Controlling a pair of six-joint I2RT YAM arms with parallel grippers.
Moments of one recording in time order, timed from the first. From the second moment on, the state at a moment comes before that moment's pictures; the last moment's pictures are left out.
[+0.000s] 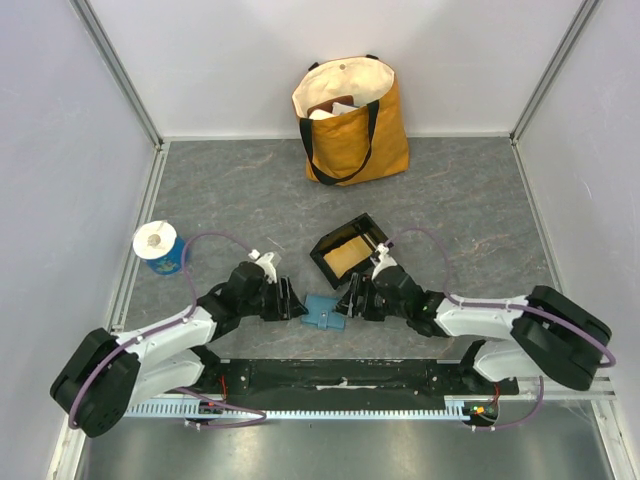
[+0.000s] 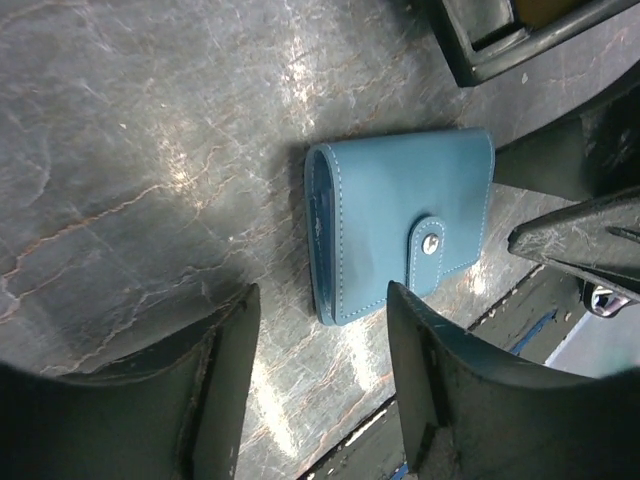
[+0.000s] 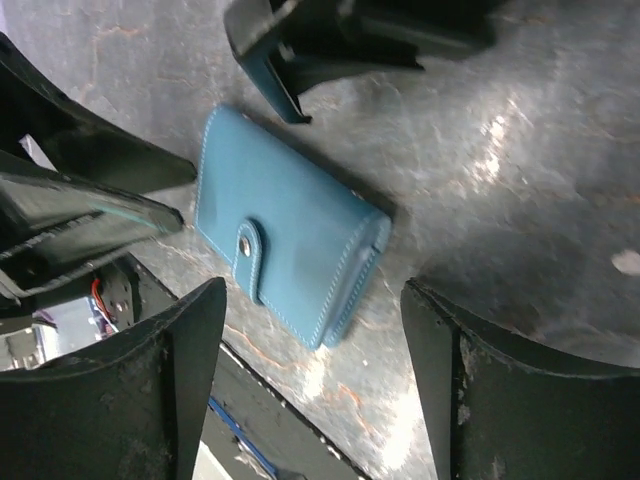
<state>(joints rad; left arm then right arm) -0.63 1.03 0.26 0.03 0.27 -0.70 0.91 1.29 0.37 0.27 -0.07 0.95</state>
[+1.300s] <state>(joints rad) -0.68 0.96 0.15 0.21 0.40 -0.74 0.99 1.10 0.18 0.38 0.16 1.05</state>
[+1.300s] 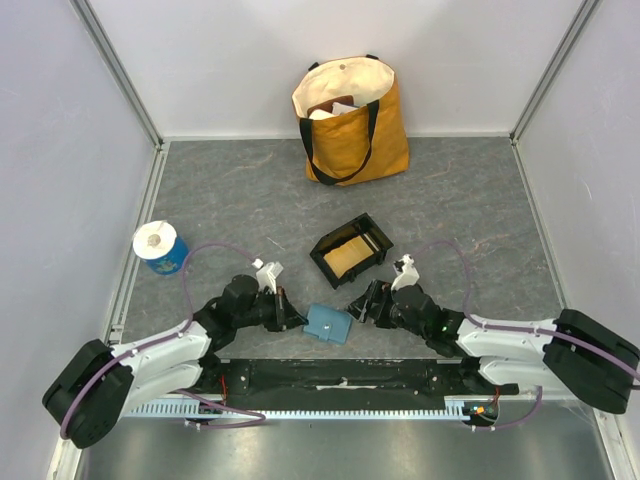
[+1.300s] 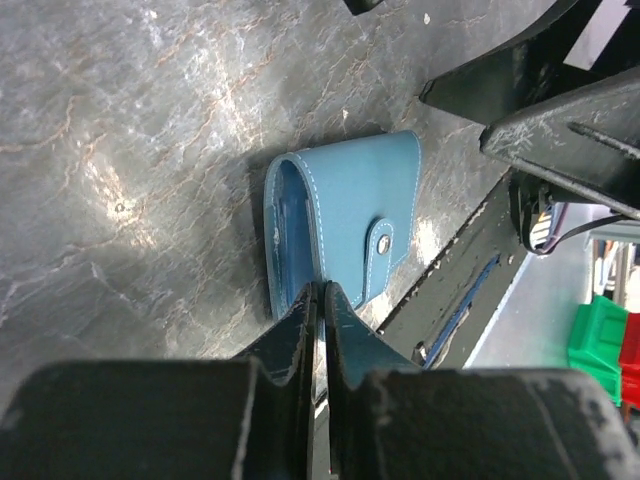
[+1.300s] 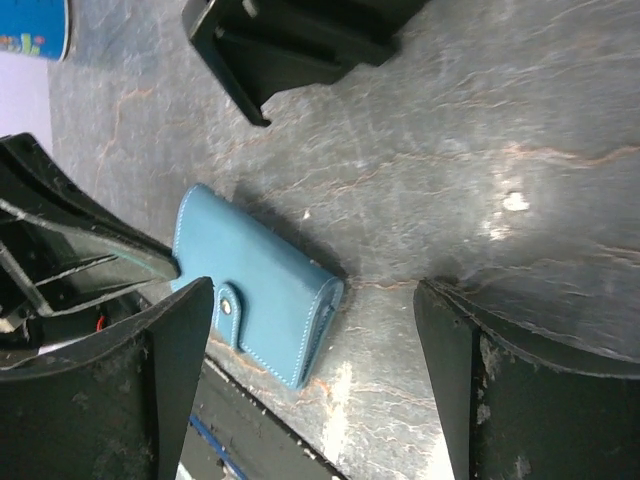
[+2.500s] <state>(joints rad) -0.69 1.30 0.44 0.10 0.37 -0.56 1.24 1.19 0.30 0.18 -0.02 1.06</state>
